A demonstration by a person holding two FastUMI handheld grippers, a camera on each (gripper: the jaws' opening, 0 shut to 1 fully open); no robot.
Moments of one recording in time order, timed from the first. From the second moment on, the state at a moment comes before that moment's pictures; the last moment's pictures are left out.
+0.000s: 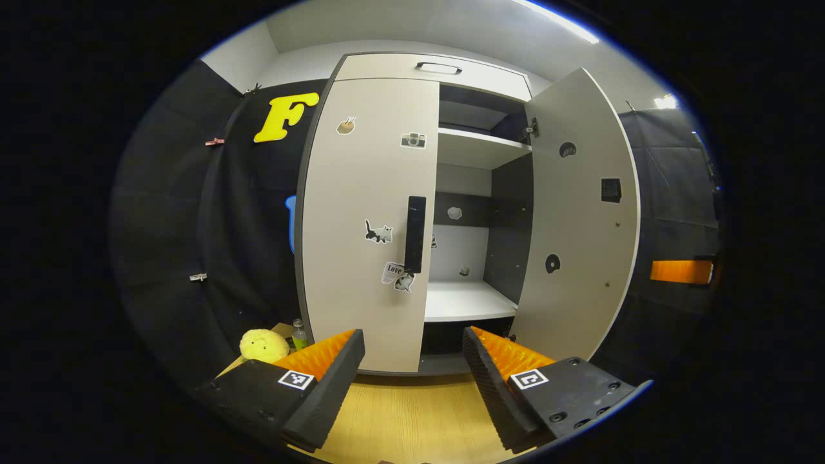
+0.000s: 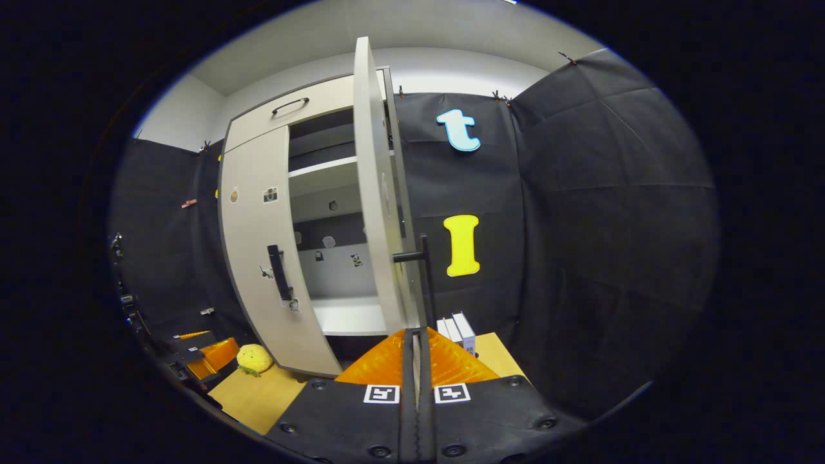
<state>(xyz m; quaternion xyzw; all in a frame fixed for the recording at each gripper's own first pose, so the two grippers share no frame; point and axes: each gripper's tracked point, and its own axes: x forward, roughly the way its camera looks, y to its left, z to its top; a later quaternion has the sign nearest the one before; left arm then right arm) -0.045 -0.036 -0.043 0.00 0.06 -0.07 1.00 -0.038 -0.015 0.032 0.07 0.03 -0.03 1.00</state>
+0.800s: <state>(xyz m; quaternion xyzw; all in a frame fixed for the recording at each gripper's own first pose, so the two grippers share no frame) 0.013 0.049 -0.009 0.00 0.02 -0.09 1.00 0.033 0.129 -0.011 0.03 0.03 -0.02 1.00</state>
